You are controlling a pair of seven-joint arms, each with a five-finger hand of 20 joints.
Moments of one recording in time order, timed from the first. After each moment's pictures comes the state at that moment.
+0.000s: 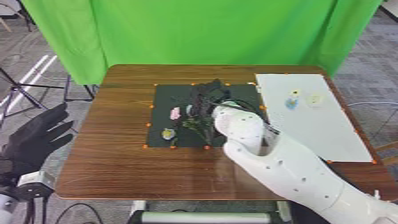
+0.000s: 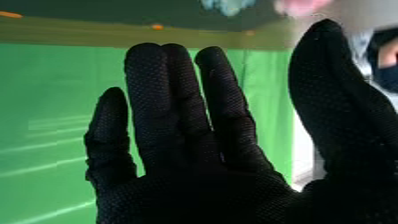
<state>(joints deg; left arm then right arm) 141.1 -60.7 -122.7 -126.8 43.6 -4.2 0.4 -58.1 -64.9 36.0 -96.3 -134.3 -14.9 28.9</state>
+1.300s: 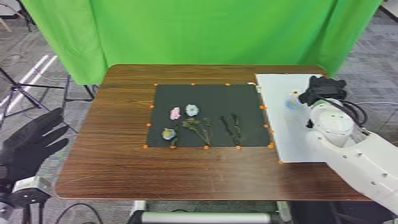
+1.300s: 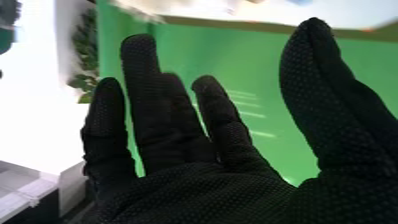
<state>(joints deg) 143.1 -62.8 -123.9 -127.7 43.7 -4.1 0.7 -65.0 -41.5 49.4 -87.2 -131.7 -3.3 44.1</state>
